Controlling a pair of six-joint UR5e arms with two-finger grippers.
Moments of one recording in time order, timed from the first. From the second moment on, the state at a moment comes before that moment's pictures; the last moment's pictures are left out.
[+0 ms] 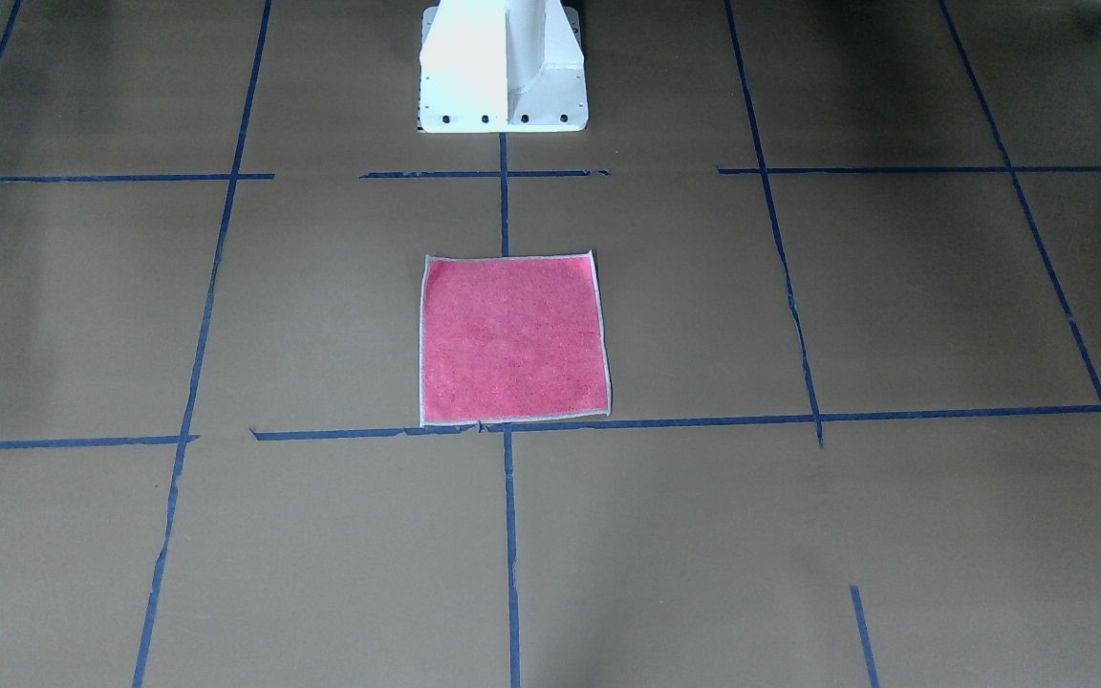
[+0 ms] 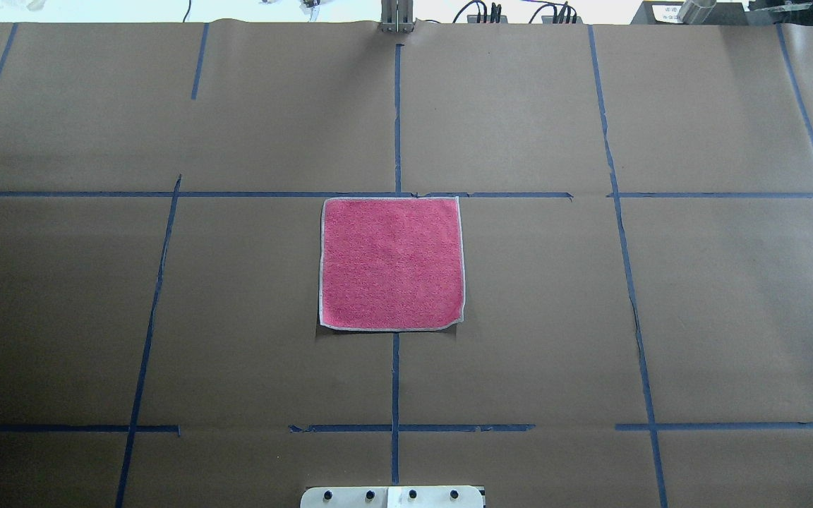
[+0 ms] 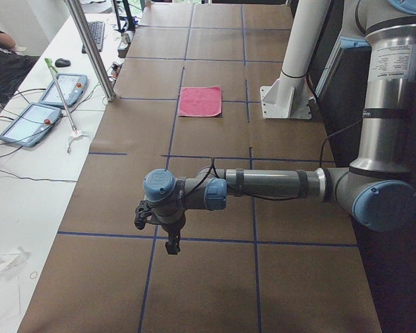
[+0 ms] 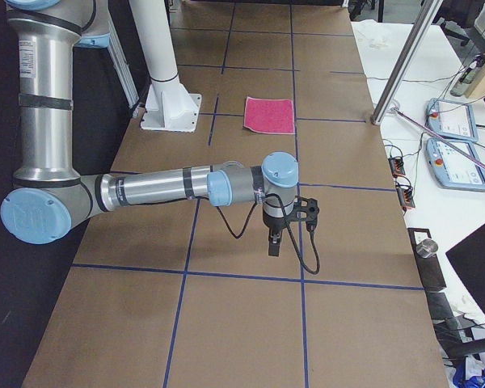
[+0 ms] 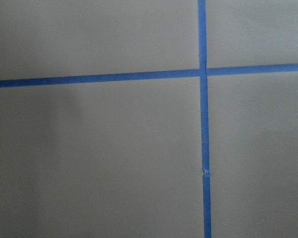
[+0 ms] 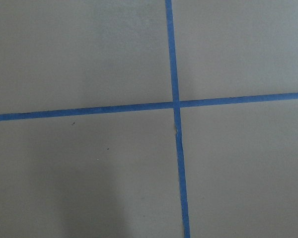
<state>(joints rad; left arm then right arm) -1.53 -1.59 -1.55 -1.56 -2.30 0.04 1.46 -1.63 1.79 -1.56 2.27 0.28</state>
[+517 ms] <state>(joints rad) -1.46 -1.74 -1.55 -1.54 -2.30 -0.14 1.34 -1.45 1.79 -1.66 2.26 0.33</state>
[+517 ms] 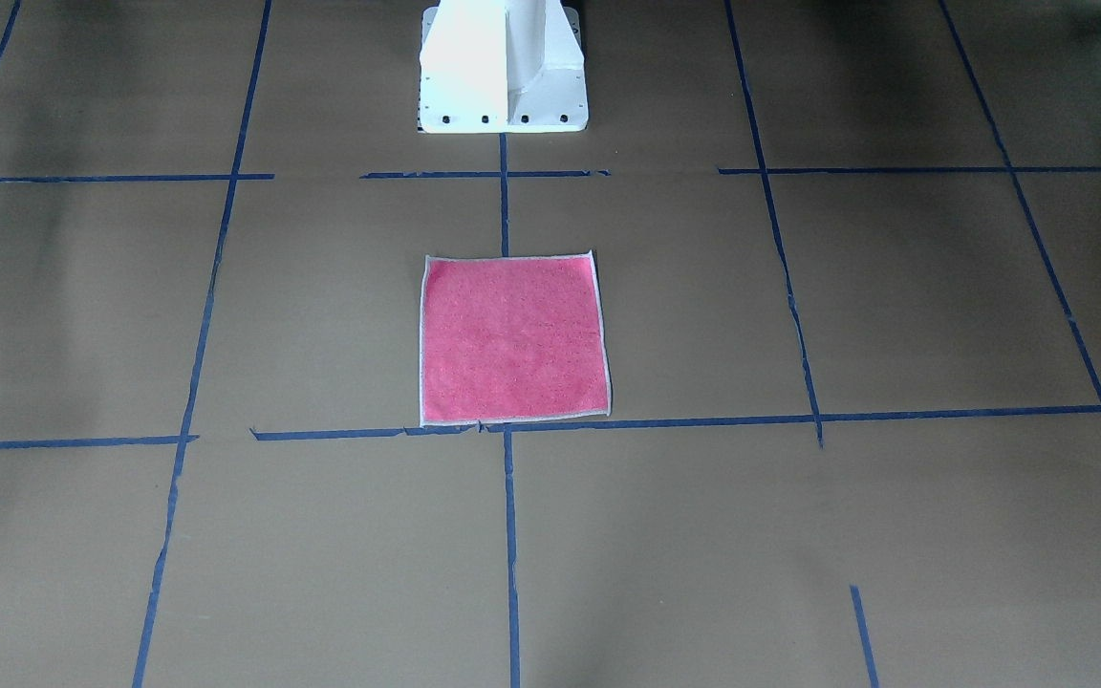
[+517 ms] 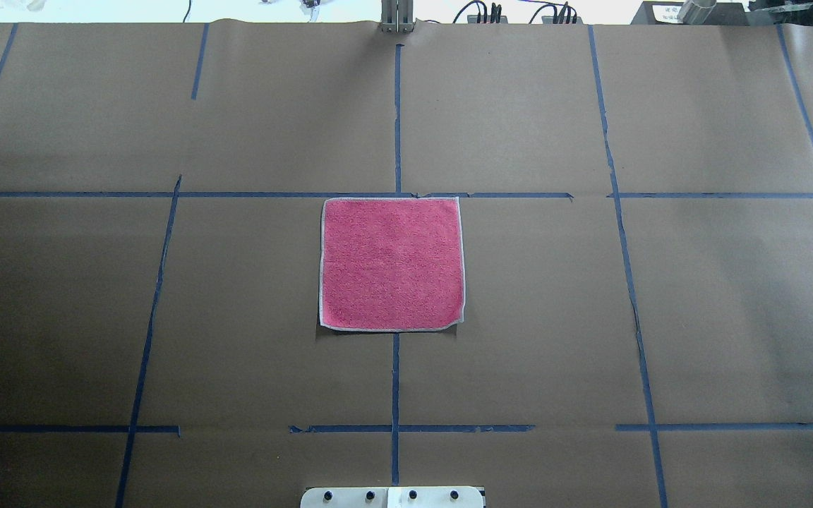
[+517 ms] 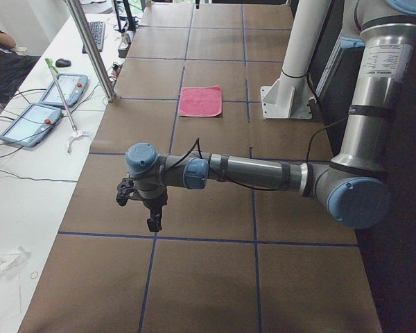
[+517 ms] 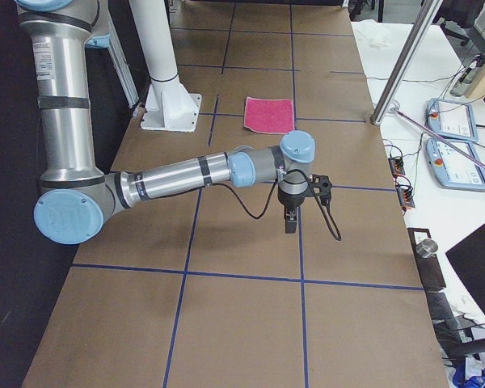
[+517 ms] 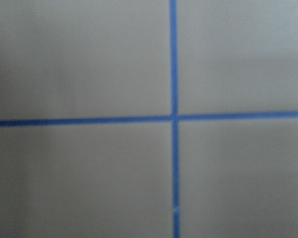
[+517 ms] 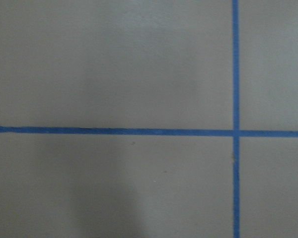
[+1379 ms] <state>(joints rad) -1.00 -2.14 -1.56 -1.54 -2.30 -0.96 1.02 -1.09 1.84 -1.90 2.23 0.86</state>
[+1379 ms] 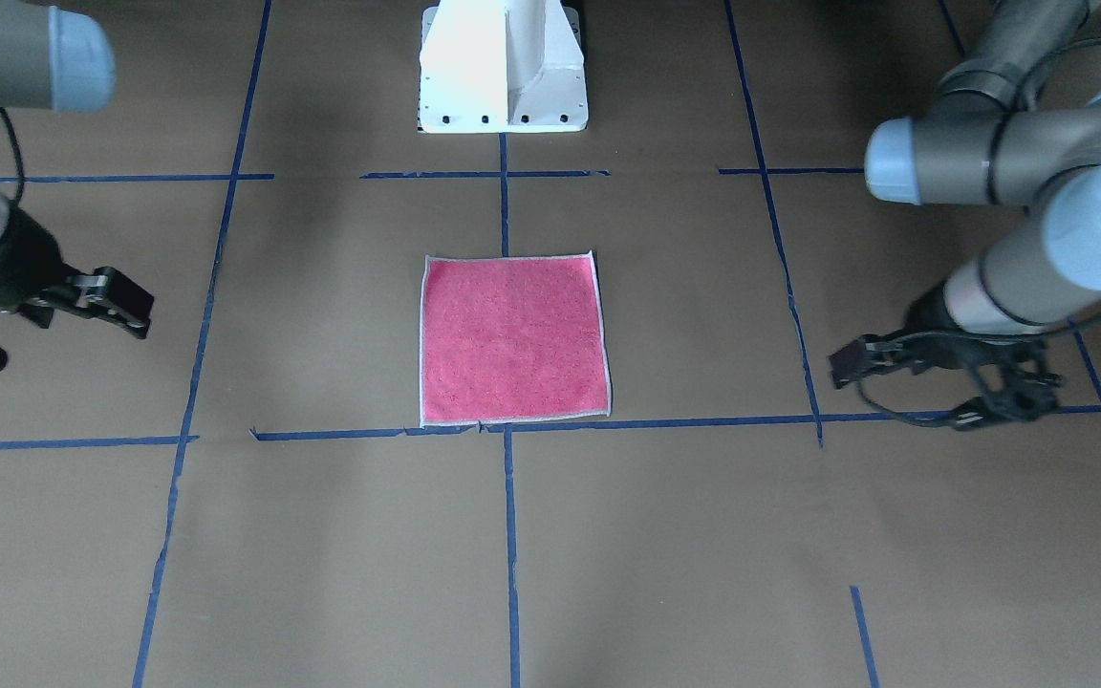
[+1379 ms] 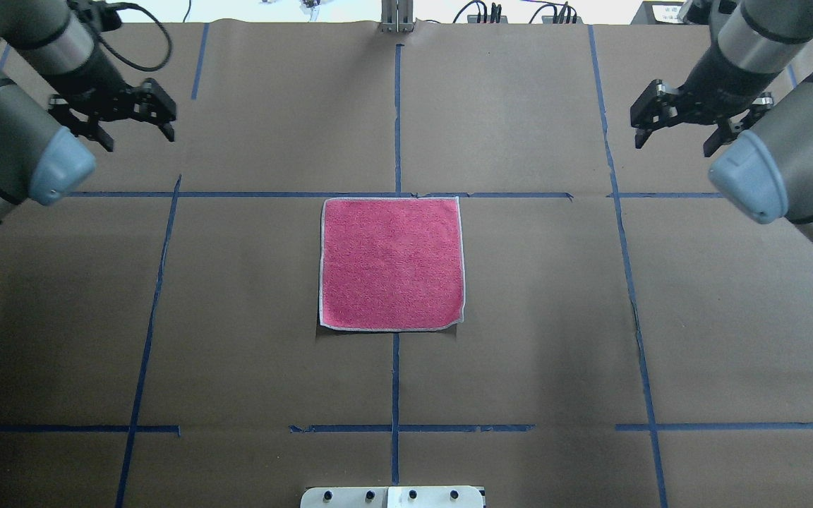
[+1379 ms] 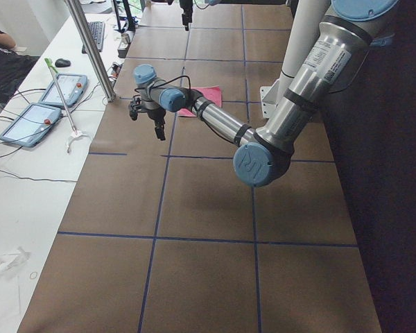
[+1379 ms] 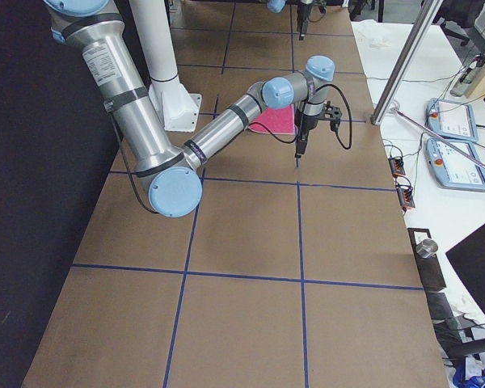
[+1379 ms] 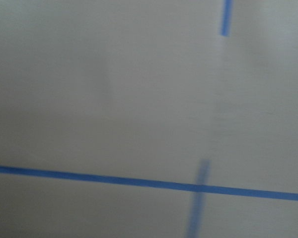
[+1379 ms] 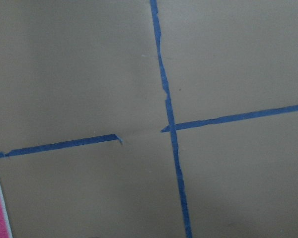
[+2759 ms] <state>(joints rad) -0.51 -2.24 -1.69 -1.56 -2.00 -1.94 0.56 -1.04 1.86 -1.68 1.97 1.55</state>
